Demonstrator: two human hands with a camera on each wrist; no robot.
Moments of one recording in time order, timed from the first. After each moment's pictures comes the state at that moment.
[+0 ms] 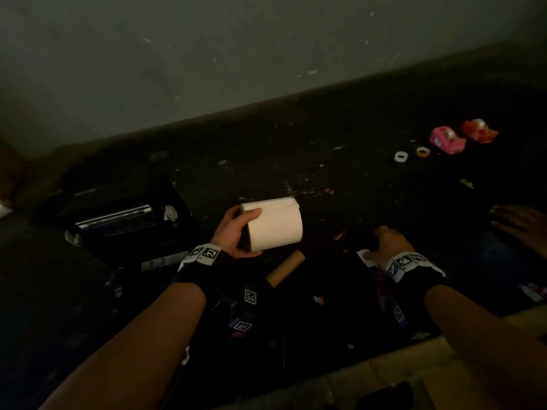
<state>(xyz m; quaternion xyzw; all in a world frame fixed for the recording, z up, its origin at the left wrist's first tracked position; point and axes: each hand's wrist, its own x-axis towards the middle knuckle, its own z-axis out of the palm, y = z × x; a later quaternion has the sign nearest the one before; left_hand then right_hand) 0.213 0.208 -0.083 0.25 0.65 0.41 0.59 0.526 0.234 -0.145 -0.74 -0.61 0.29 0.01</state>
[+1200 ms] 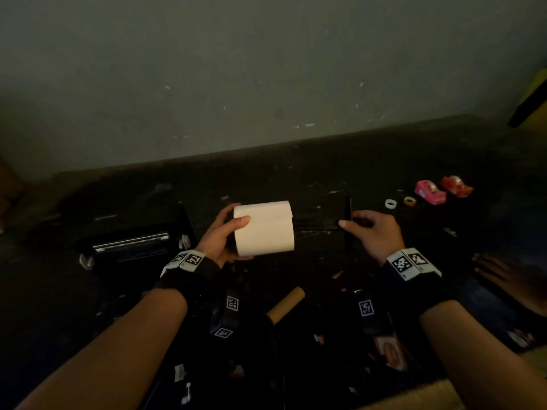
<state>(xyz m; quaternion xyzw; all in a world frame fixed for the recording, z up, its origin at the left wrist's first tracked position) 0.181 0.210 -0.031 0.37 0.53 0.49 0.59 0.474 0.224 -0.021 -0.64 -0.58 0.30 0.40</state>
